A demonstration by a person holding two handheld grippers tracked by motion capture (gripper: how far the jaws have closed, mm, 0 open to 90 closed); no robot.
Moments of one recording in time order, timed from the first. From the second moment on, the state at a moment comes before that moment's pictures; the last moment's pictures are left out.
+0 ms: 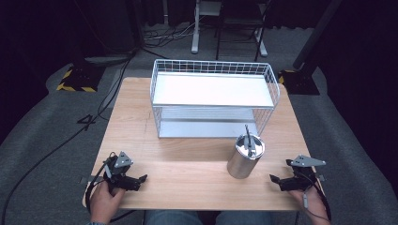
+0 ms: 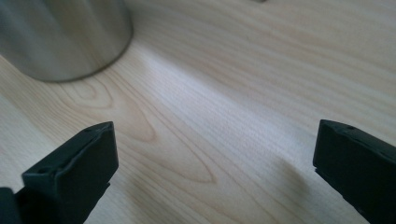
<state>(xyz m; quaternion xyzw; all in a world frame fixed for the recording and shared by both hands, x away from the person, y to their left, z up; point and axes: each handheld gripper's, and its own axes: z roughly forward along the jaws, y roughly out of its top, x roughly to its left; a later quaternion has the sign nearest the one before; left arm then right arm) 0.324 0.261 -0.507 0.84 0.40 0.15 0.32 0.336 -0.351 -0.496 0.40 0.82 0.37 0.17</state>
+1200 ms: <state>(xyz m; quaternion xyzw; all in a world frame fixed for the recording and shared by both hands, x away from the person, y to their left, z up) 0.324 0.261 -0.507 0.84 0.40 0.15 0.32 0.330 -0.306 -0.435 0.32 0.79 0.51 0.14</state>
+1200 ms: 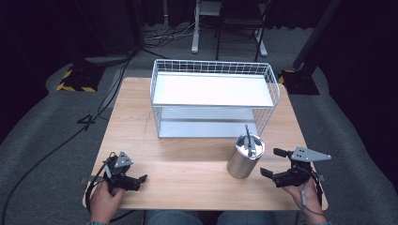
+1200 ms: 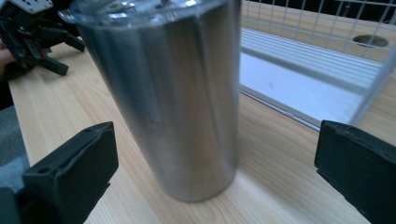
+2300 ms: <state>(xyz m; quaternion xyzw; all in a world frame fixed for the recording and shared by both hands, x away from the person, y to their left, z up) 0.324 0.261 -0.507 0.84 0.40 0.15 0.32 0.361 -0.241 -0.438 0.28 0.81 0.50 0.13</state>
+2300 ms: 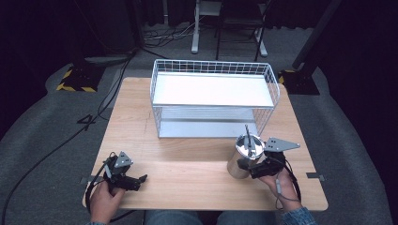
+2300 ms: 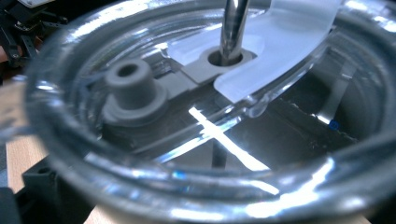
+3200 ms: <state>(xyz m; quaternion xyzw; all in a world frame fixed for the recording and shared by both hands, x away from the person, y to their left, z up) 0.324 0.261 -0.507 0.84 0.40 0.15 0.32 0.363 -0.238 -0.414 0.26 0.82 0.48 0.15</state>
